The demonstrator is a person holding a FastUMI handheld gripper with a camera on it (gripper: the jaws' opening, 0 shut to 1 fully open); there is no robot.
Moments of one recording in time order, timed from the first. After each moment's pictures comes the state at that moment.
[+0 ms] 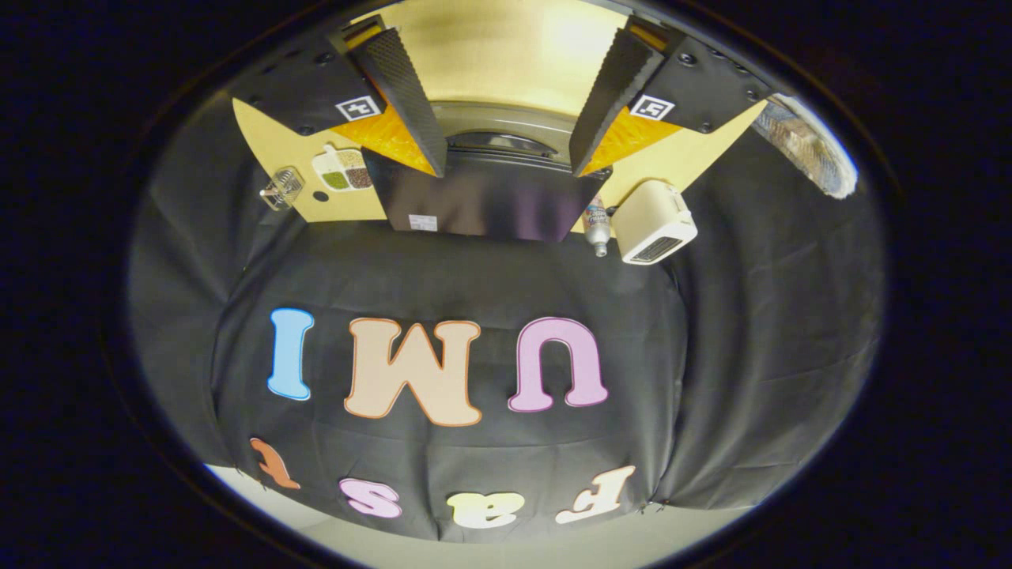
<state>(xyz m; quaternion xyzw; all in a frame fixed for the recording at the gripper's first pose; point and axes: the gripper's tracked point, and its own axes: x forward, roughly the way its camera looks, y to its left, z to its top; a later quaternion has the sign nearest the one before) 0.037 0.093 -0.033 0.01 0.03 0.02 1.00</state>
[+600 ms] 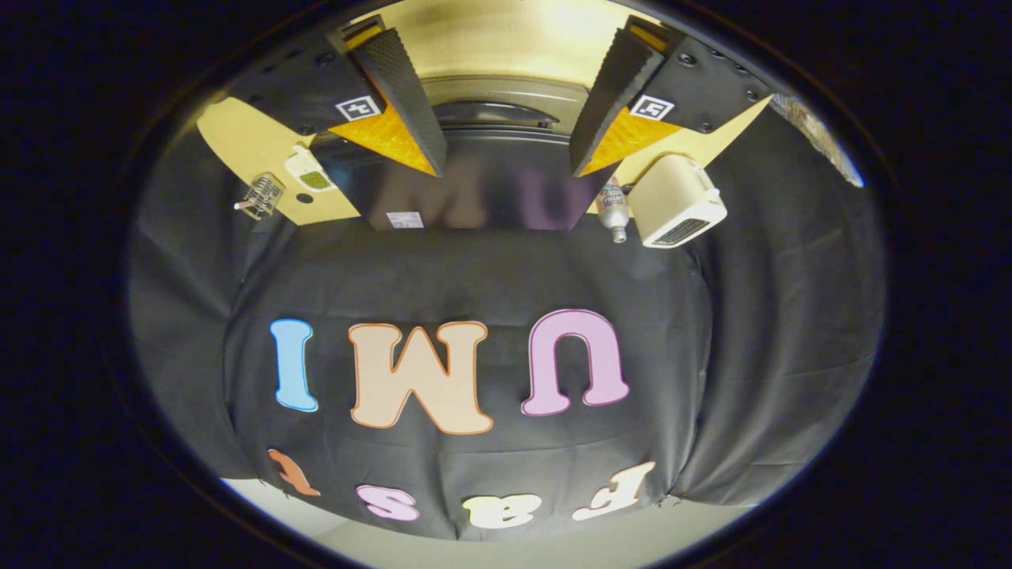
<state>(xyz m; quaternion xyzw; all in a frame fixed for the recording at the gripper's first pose) 0.120 0.107 -0.067 0.05 -0.02 -0.02 1.00</state>
